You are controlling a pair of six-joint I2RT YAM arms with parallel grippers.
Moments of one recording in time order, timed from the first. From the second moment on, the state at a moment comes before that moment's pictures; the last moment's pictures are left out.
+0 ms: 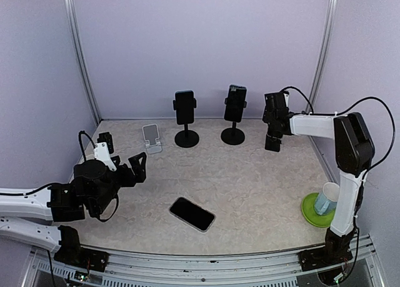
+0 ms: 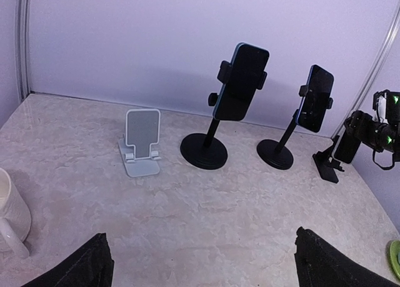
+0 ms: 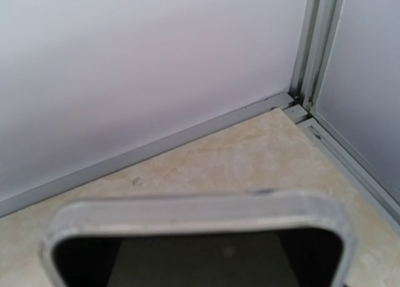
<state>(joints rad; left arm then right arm) -1.11 0.89 0.49 0.17 -0.88 -0.50 0.36 1.97 1.43 0.06 0.73 0.40</state>
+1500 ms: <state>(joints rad) -1.11 0.88 0.48 0.14 -0.90 -0.50 0.33 2.06 1.47 0.09 0.67 0.34</state>
